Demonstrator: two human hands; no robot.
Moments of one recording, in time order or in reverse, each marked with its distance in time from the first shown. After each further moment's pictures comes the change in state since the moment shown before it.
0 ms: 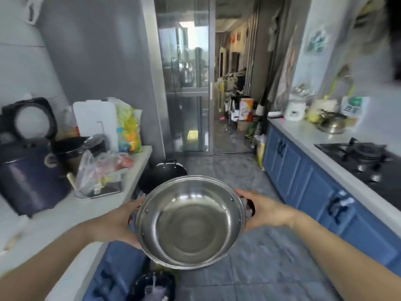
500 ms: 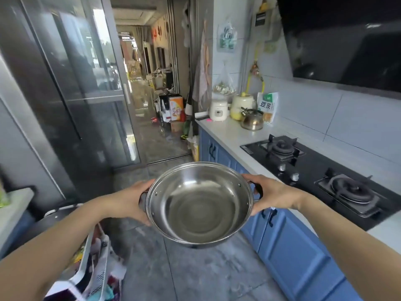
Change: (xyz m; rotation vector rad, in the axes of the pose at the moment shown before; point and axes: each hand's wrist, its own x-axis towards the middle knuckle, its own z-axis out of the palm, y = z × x) left_hand 0.422 0.195 0.027 0.111 -0.203 0.292; right_hand -0.027 0.246 -0.255 0.125 0.243 0.330
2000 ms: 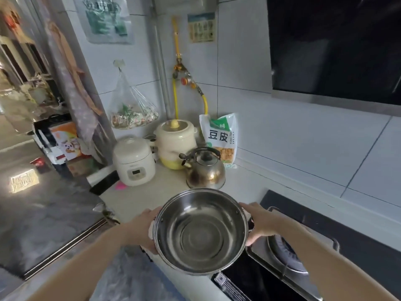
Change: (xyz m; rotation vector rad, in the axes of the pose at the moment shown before) left_hand 0.989 -0.069 -0.098 0.300 -0.315 0.316; right_hand 0.545 0.388 -0.385 0.010 0.180 0.606
